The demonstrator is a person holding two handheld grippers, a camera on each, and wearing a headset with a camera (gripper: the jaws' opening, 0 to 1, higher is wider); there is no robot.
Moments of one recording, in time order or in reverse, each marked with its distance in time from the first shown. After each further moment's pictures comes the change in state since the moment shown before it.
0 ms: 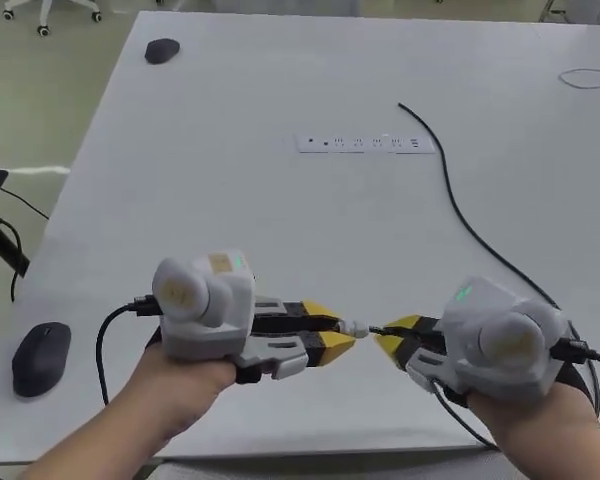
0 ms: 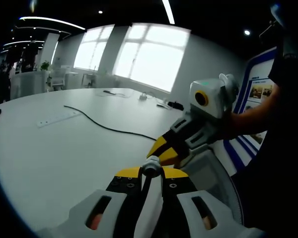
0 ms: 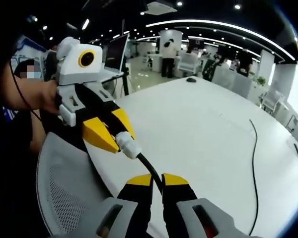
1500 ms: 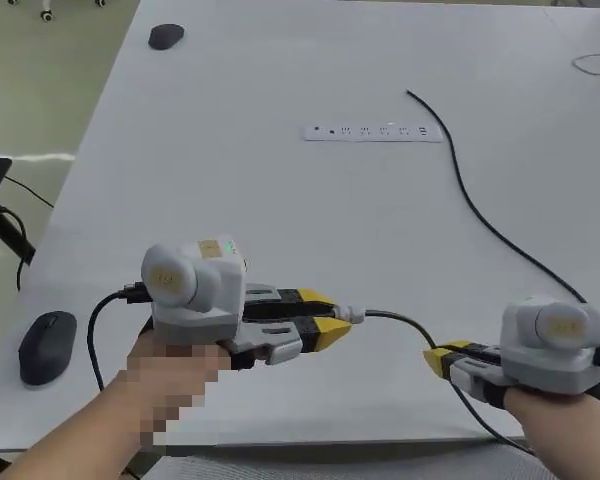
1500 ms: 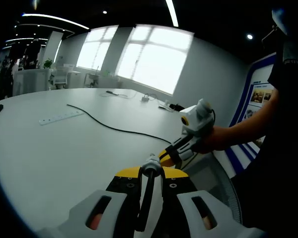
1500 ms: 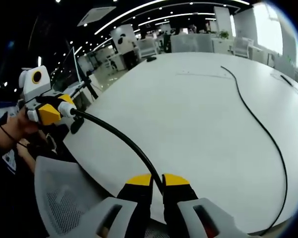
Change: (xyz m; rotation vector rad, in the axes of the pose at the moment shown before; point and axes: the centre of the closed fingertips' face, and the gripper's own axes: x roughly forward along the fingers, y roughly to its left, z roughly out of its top) left arm -0.009 0.008 0.002 -0.032 -0.018 0.010; right arm 0.004 -0.040 -0.078 0.413 0.082 -0.067
